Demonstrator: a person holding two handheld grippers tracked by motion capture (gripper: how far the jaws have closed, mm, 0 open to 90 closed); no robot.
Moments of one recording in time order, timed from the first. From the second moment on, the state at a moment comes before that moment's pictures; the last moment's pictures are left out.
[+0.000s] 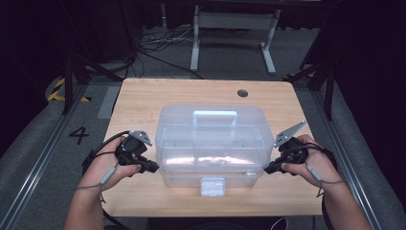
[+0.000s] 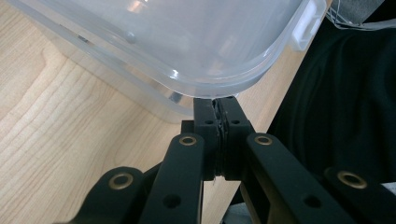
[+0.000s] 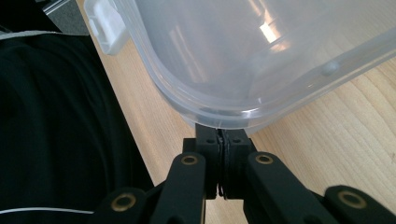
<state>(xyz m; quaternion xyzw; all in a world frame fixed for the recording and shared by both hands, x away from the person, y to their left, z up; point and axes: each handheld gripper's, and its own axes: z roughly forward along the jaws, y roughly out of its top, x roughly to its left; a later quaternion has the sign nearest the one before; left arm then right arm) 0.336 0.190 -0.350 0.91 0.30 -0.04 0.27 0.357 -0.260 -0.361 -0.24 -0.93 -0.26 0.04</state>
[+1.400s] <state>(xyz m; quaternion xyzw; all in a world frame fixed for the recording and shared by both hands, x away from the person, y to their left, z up) 0.336 0.197 -0.355 0.92 0.29 -0.06 0.26 0.357 -0.266 -0.363 -0.23 -0.94 -0.23 0.07</state>
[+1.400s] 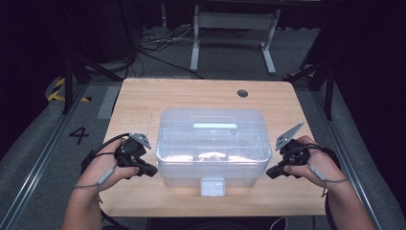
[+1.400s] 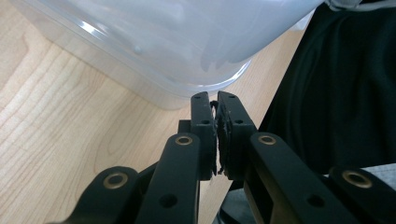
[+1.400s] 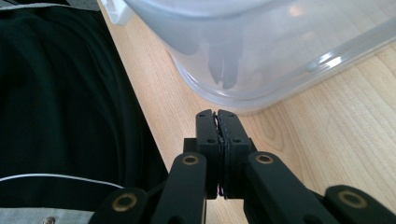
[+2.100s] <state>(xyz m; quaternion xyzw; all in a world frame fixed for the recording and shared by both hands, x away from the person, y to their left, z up) 0.340 0.236 -0.338 0.85 0.33 0.00 0.41 0.351 -0.297 -0.327 -0.23 -0.91 -0.35 0.00</state>
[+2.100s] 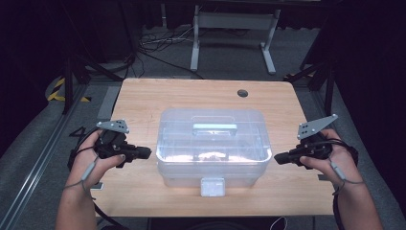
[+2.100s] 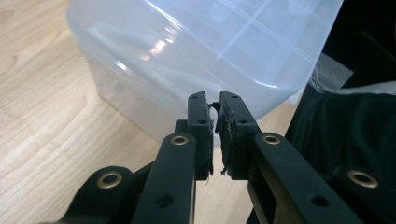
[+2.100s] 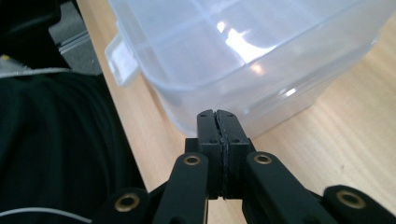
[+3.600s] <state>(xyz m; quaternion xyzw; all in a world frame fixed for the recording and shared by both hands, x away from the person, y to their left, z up) 0.391 0.249 -0.383 0.78 0.44 0.19 0.40 0.422 -0.333 -0.357 -0.36 -0.80 -0.46 -0.12</state>
